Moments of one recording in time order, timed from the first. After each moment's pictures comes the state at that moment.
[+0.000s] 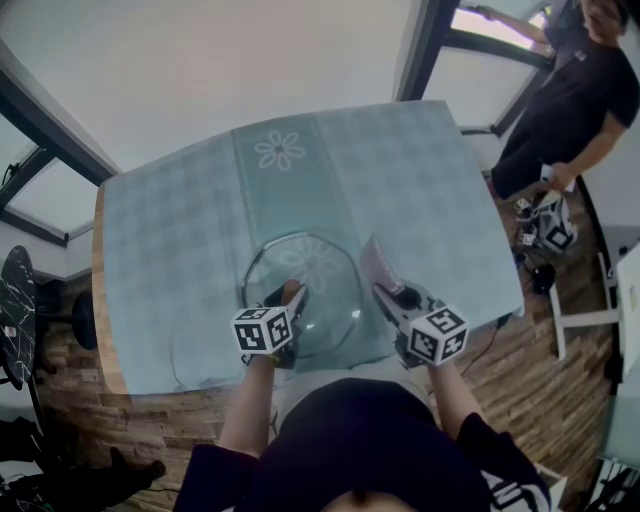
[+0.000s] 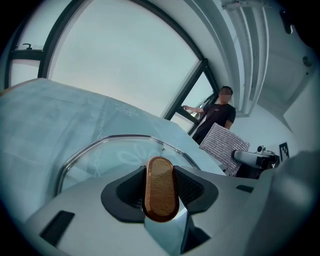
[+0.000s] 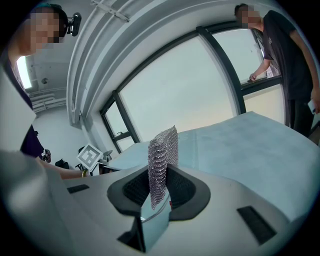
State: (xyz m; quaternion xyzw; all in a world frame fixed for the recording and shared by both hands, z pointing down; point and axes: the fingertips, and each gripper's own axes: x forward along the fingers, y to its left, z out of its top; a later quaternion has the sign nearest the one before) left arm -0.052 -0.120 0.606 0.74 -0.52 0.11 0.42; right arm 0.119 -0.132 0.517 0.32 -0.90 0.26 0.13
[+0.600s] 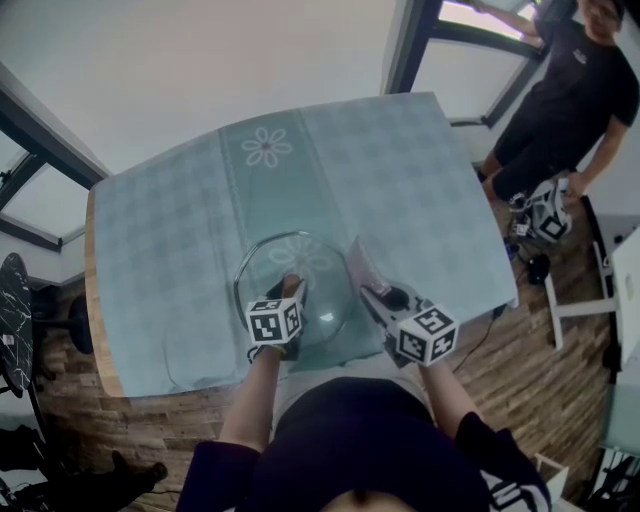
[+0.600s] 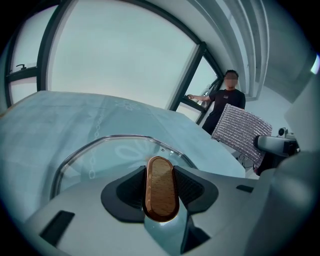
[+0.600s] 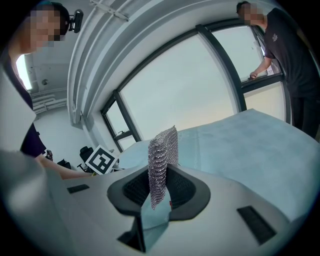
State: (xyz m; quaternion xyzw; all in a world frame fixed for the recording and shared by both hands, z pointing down) left arm -0.037 -0.130 0.637 0.71 -0.55 0.18 0.40; right arm 0.115 -0.120 0.521 0.32 -0.90 0.27 0.14
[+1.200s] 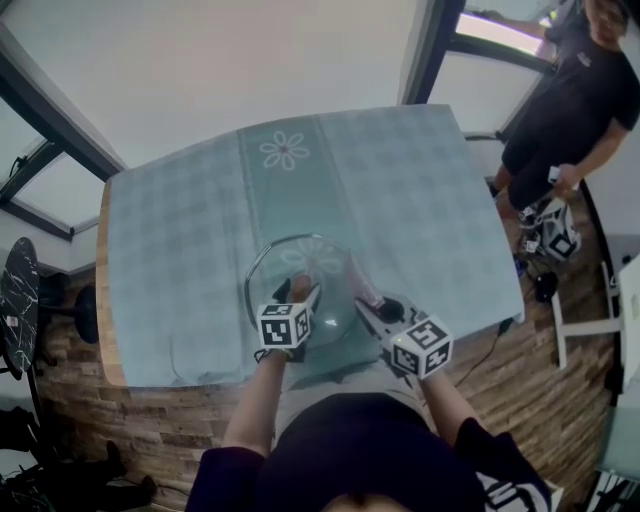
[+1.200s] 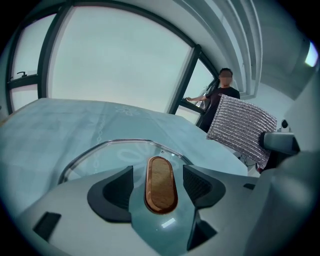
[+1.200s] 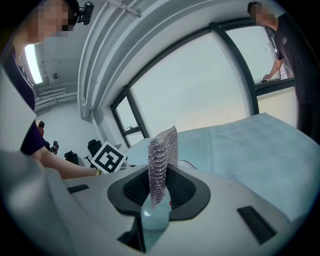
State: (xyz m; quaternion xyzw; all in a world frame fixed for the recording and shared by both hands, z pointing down) left arm -0.035 -0.125 0.630 0.72 -0.56 0.18 0.36; right arm 0.087 -0.098 0.513 0.27 -0.92 0.24 0.15
